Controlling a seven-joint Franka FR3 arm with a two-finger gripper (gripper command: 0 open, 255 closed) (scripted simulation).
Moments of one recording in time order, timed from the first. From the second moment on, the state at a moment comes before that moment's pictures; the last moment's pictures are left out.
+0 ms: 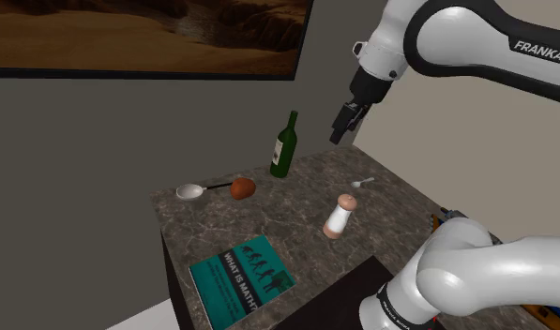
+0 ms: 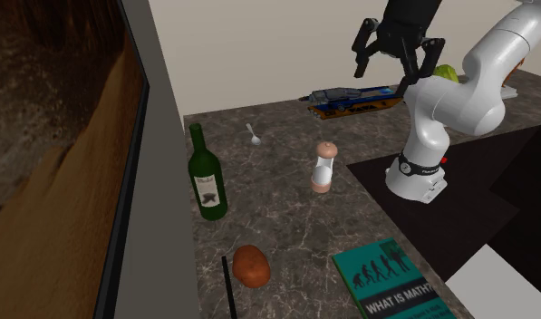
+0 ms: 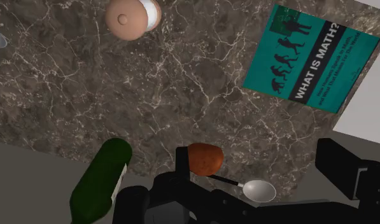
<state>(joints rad) 0.01 -0.78 0.07 -2.33 -0.01 1.68 -0.11</state>
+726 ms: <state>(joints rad) -0.03 -0.49 -0.04 -2.20 -0.06 1.82 -0.25</state>
